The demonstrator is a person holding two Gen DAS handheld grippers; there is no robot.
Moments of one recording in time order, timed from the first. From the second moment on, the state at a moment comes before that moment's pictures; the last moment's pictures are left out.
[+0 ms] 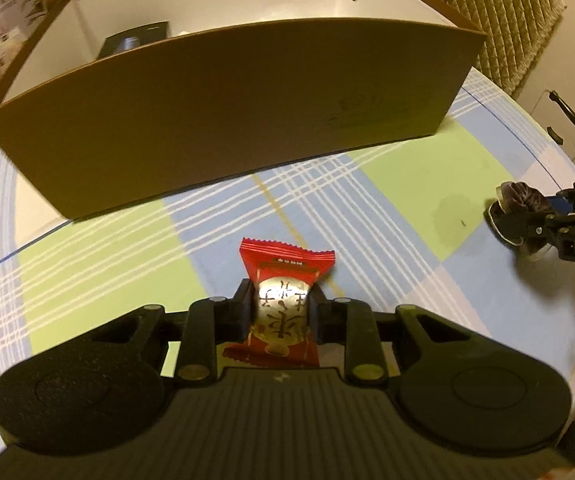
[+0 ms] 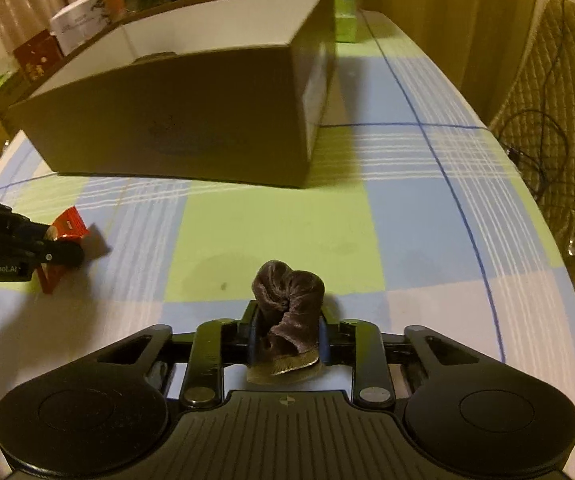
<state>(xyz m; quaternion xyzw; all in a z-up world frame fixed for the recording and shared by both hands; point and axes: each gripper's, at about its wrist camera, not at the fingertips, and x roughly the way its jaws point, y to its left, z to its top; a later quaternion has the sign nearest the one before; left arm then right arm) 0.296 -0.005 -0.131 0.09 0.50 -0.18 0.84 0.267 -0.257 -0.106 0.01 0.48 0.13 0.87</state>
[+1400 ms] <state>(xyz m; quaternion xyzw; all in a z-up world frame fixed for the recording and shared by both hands) 0.419 -0.013 -0.009 0.08 0.39 -0.21 0.89 0.401 -0.197 0.014 0.03 0.36 0.21 0.91</state>
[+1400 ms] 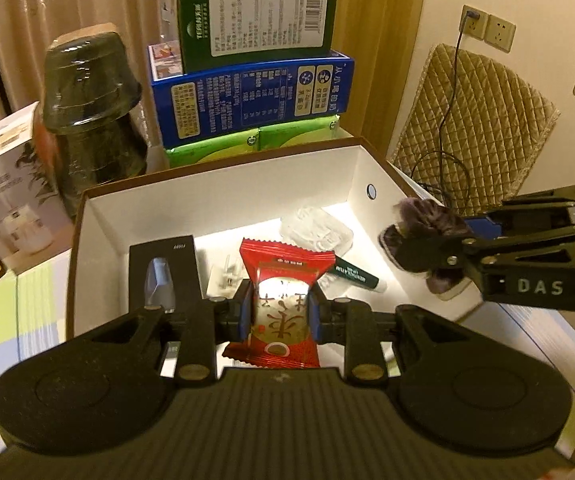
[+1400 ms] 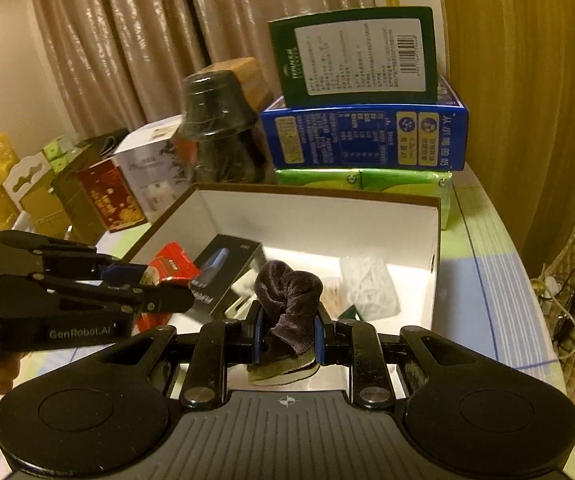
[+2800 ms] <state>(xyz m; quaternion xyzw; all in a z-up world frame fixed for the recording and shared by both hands) 0.546 -0.007 -0.059 0.08 0.43 -0.16 0.89 0.521 -0.179 -0.044 0.06 0.42 0.17 0.89</state>
